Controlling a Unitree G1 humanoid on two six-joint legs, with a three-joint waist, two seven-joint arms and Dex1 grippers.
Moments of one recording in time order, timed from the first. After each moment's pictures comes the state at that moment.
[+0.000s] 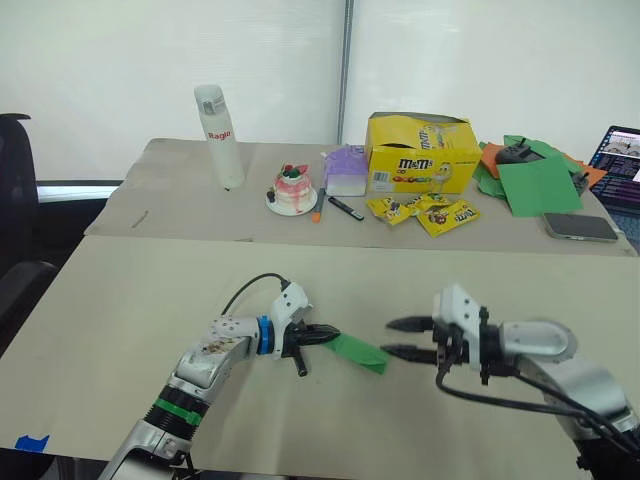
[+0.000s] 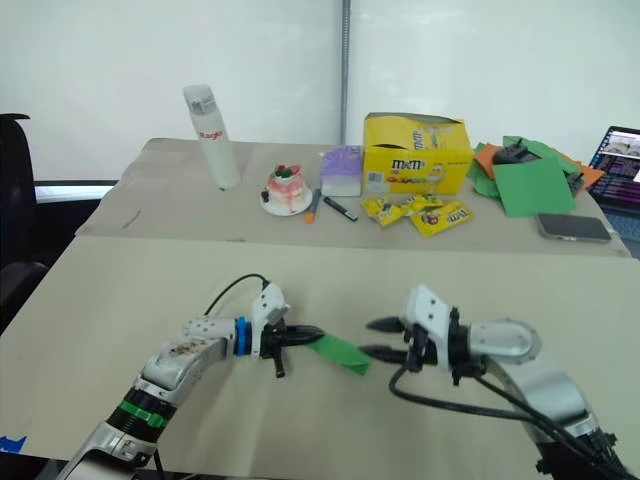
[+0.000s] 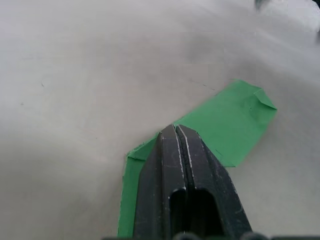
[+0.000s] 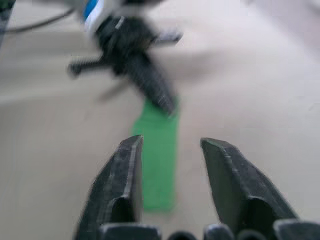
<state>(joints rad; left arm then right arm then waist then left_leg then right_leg) -0.31 0.40 -0.32 0.04 -0.31 0.48 -0.94 -0.13 -0.74 0.05 -0.39 0.42 0.45 0.98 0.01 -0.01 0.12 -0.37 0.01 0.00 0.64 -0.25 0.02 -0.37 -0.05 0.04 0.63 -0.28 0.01</state>
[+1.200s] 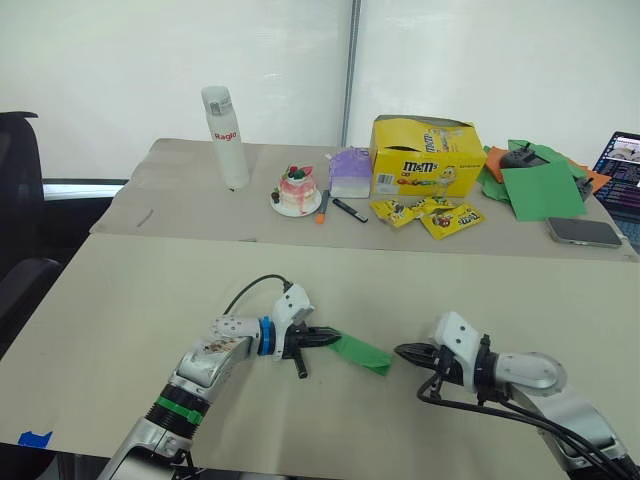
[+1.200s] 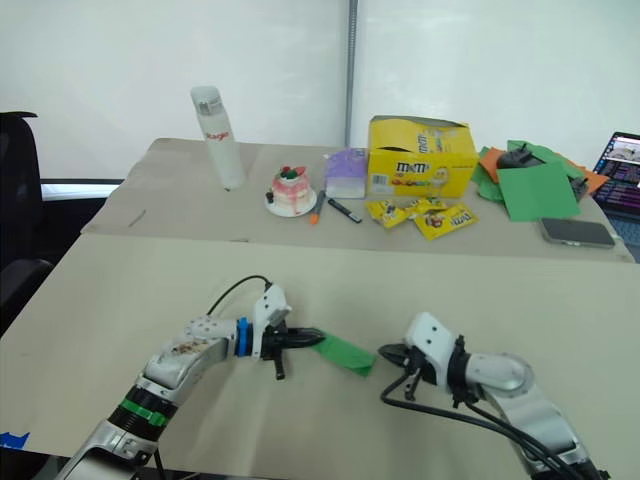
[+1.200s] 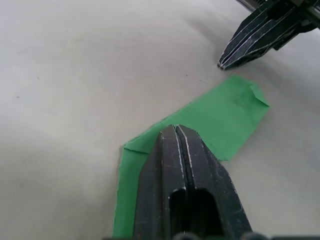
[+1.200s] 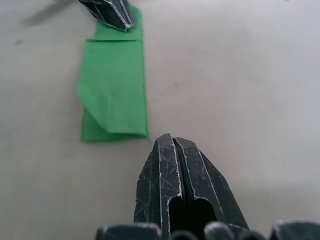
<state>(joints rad) -0.32 0.40 -0.33 0.04 -0.31 0.50 -0.96 0.08 -0.69 0.06 -0.29 0.24 0.31 0.85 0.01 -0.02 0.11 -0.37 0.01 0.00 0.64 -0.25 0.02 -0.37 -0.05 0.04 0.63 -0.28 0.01</state>
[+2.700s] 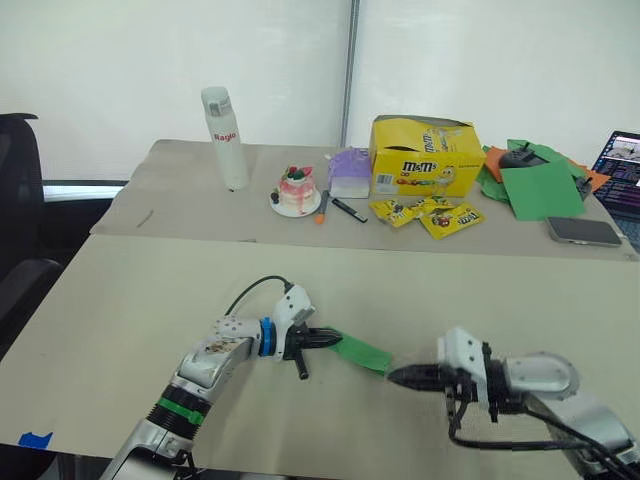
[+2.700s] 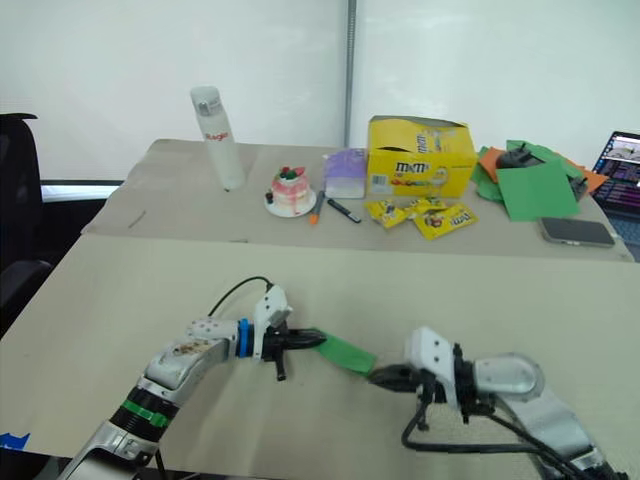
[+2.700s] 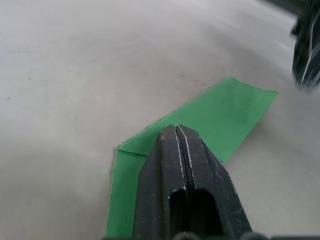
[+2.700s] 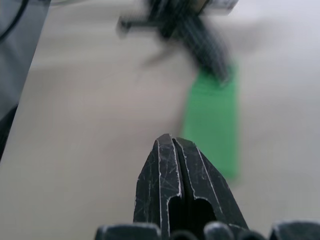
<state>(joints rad) -0.31 0.39 -0.33 0.04 -0.31 0.50 -0.97 0.02 -0.76 0.07 -0.37 0.40 0.26 1.07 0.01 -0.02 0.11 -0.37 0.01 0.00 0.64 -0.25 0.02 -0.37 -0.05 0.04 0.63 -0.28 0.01</state>
